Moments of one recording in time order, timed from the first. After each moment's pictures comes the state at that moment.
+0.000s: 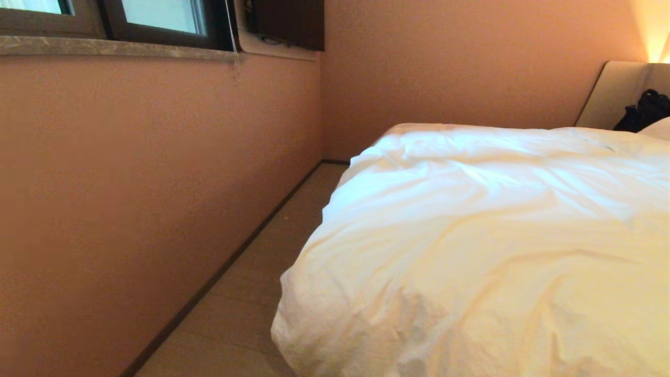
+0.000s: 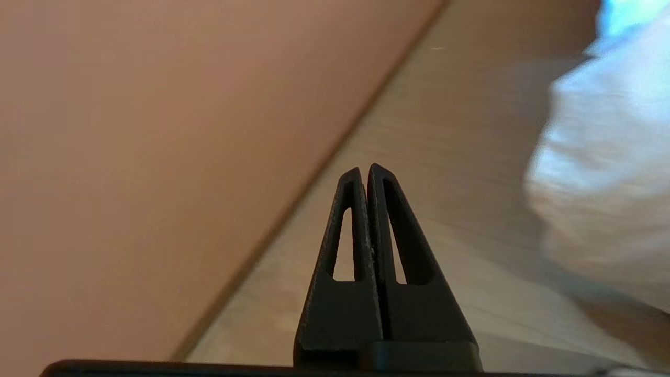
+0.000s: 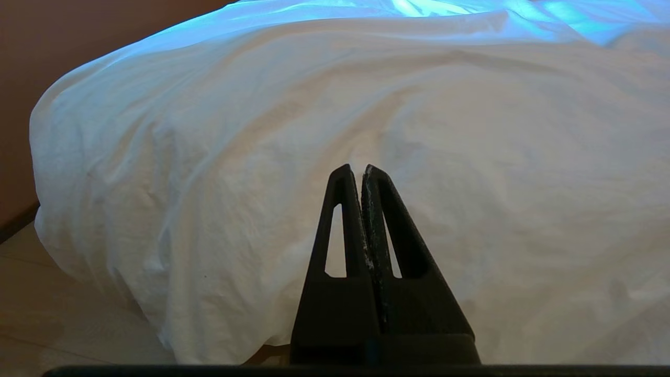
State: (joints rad) left arm 0.02 0.20 -0.06 0.02 0.26 0.11; right arm 0.00 0.00 0.00 0.00 0.00 0.00
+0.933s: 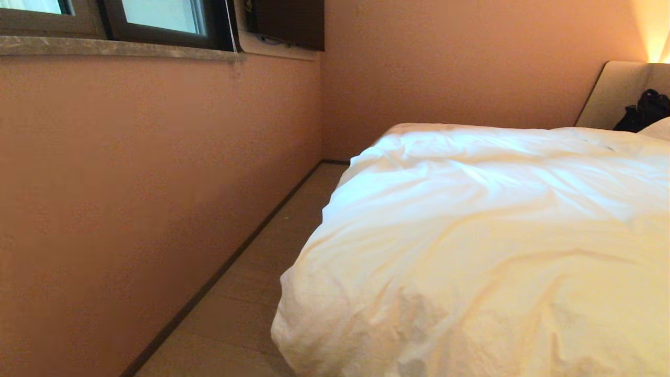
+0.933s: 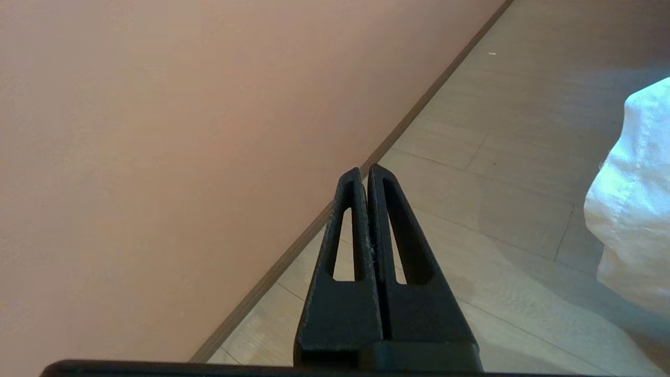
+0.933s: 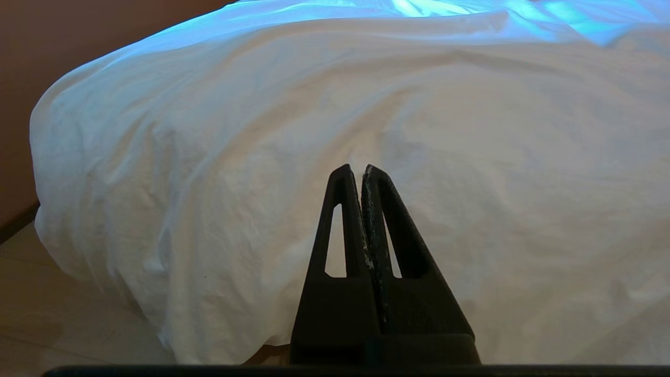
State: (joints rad) left arm 0.02 0.20 -0.07 0.02 0.37 0.12; right arm 0.00 0.00 0.00 0.00 0.00 0.00
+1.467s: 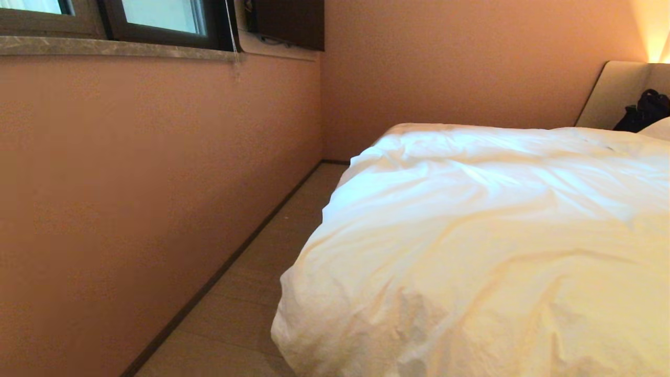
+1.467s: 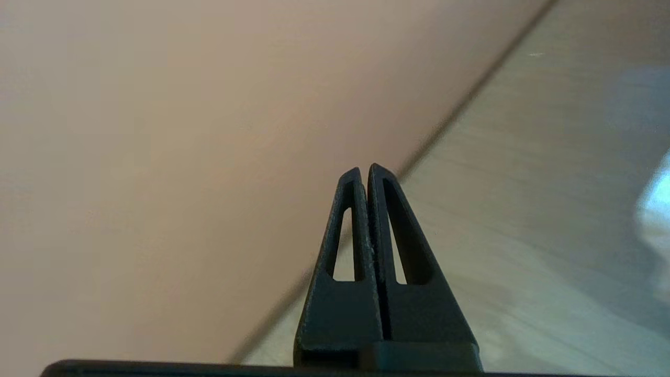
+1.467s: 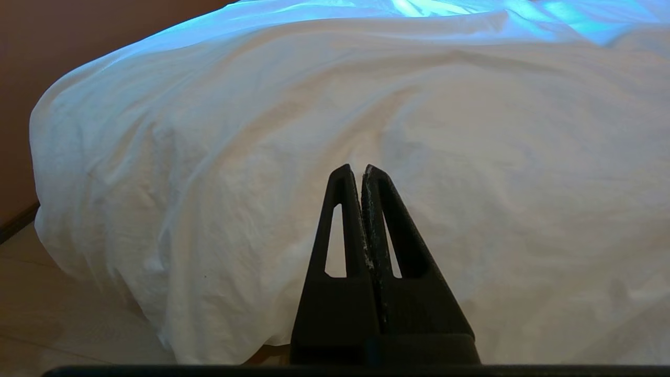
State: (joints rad) left arm 0.02 0.20 -0.10 0.02 0.45 0.21; right arm 0.00 0.00 0.00 0.00 0.00 0.00
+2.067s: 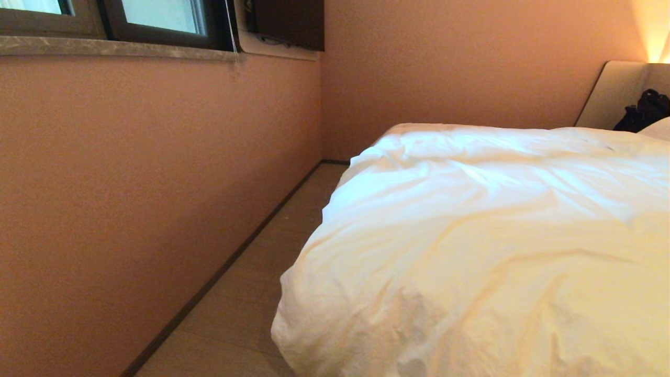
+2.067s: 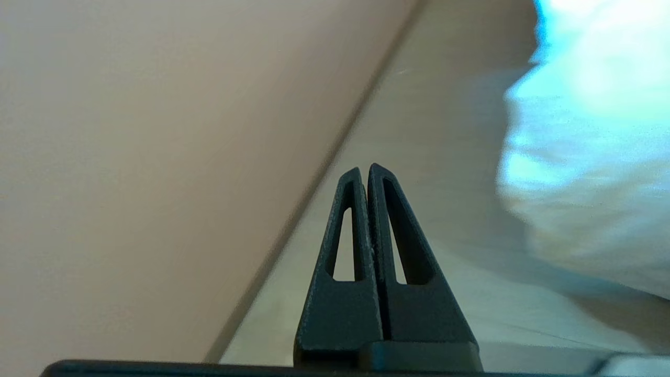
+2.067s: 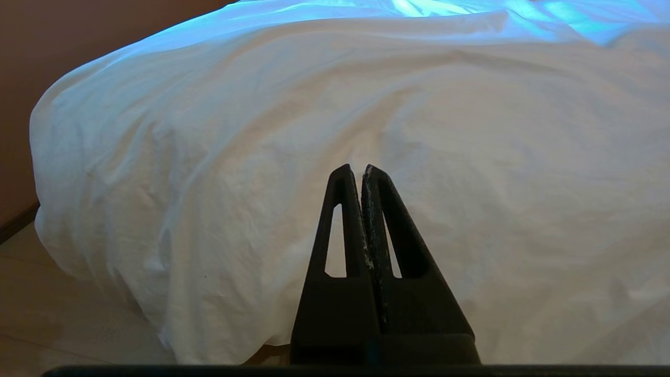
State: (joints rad) left arm 0.01 0.13 -0.06 0.03 0.10 0.19; right arm 0.00 0.00 0.00 0.00 0.00 0.00
